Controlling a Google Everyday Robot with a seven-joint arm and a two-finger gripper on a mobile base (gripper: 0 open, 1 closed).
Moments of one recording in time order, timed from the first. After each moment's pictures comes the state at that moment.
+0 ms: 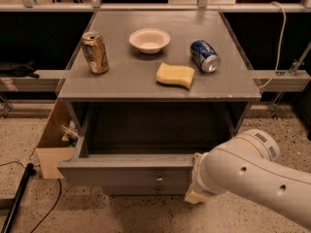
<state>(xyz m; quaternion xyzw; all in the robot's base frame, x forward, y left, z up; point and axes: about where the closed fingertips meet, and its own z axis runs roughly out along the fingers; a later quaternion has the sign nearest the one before) 0.405 -0.113 0.648 -0.59 0.79 -0.02 0.17</state>
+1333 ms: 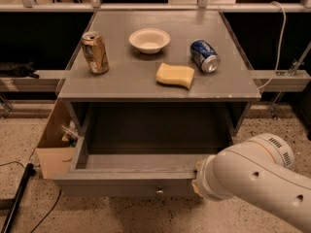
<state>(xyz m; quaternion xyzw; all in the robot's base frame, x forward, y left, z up) 0.388 -0.116 0.661 -0.59 0.79 -0.01 0.17</state>
